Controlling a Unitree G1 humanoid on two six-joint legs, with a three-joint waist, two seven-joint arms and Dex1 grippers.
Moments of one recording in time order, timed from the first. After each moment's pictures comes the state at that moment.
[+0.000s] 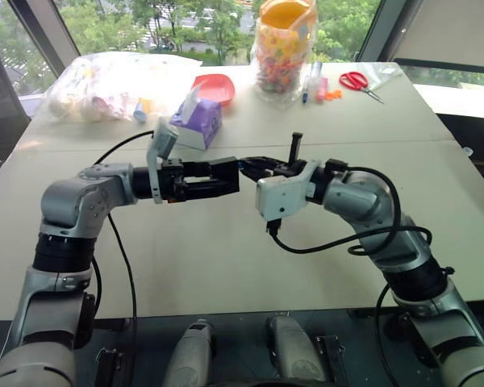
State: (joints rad) left arm -0.67 0.61 0.00 0.01 -0.72 0.88 -1.07; right arm -0.61 -0.54 0.30 -0.31 -0.40 -0.03 0.78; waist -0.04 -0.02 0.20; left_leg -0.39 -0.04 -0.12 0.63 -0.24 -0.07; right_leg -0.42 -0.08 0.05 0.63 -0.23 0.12
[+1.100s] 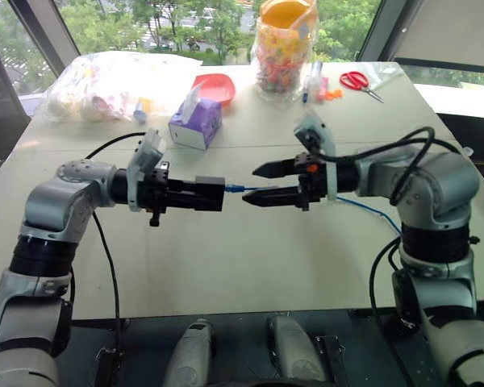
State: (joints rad) left arm -0.64 0.74 -0.06 0.01 -0.61 0.66 -1.39; right arm -0.88 -0.49 0.00 -0.25 0.59 1.37 0.99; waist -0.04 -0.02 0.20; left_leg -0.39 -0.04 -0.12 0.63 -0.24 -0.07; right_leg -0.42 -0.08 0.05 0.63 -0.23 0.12
